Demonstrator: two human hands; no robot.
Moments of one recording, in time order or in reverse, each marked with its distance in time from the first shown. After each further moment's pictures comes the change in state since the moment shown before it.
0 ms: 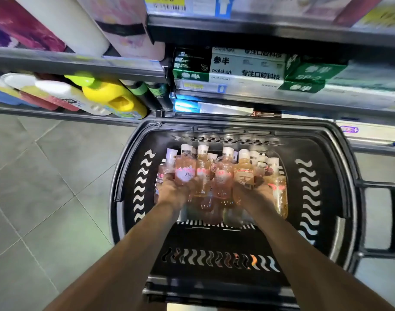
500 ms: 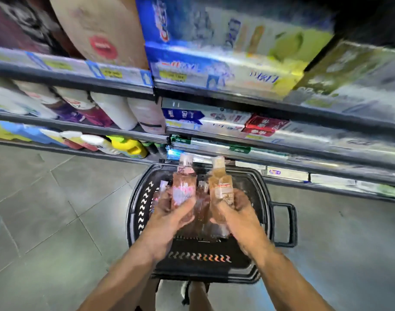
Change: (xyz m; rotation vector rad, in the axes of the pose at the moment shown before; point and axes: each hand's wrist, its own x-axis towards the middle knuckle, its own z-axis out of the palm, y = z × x) left_hand -0.261 0.096 -0.069 -0.397 -0.428 0.258; right_hand -0.259 -0.065 -0.075 0.359 -0.036 -0.444
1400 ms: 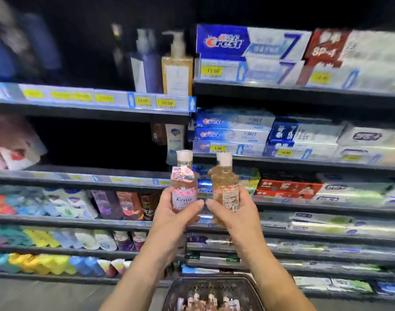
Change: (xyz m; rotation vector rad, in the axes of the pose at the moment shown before) left_hand -0.333 0.323 0.064 0.100 -0.213 0.814; right_hand -0.357 -0.317 0.060 0.213 0.028 -0.888
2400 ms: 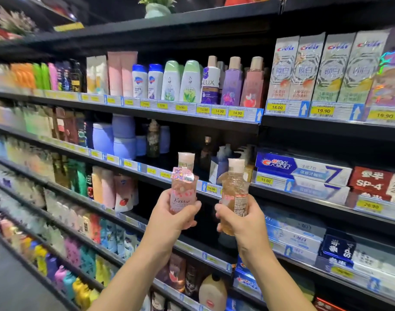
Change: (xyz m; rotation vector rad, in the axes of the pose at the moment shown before) left_hand -0.040 0.191 -0.017 0.095 0.366 0.426; right_hand 0.036 -0.152 0.084 0.162 -0.405 -0.297
